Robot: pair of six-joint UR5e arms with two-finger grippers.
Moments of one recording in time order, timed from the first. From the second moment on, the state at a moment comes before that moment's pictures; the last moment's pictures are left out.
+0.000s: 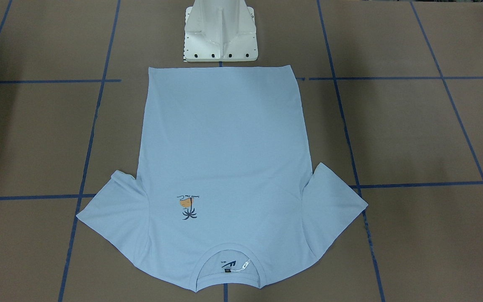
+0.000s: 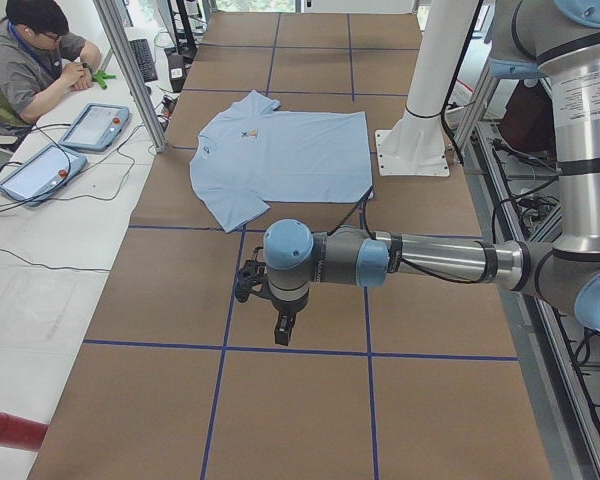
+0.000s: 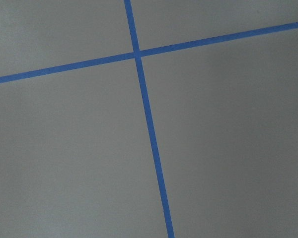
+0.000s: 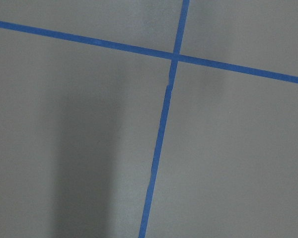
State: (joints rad) left arm -1.56 -1.38 -1.85 -1.55 -2.38 0.14; right arm 1.56 -1.73 1.84 -1.66 2.31 -0.15
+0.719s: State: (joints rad) left arm -1.56 -1.38 -1.86 -1.58 -2.36 0.14; right arm 1.56 -1.73 1.85 -1.59 2.31 -0.15
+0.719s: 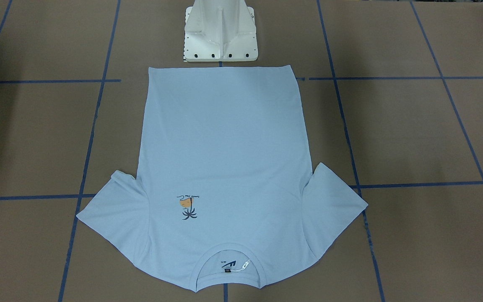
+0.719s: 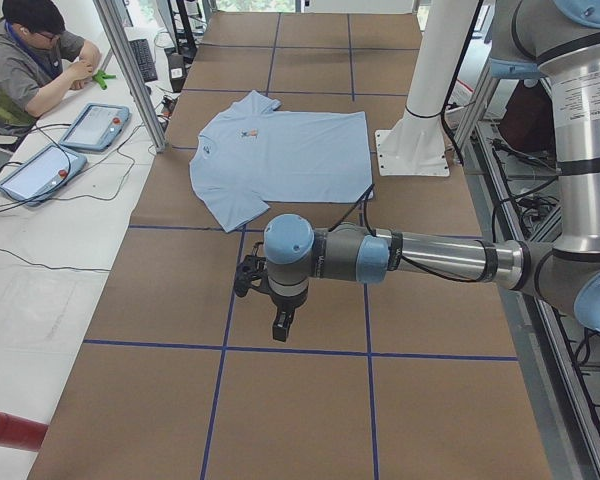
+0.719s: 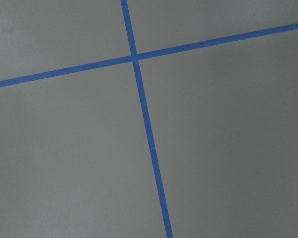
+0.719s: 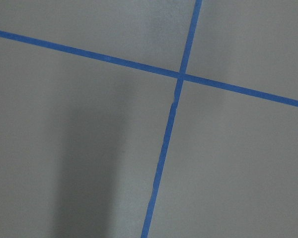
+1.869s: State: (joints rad) left arm -1.56 -1.54 -1.70 -2.15 -2.32 0.14; right arm 1.45 -1.47 1.68 -1.27 2.32 0.10
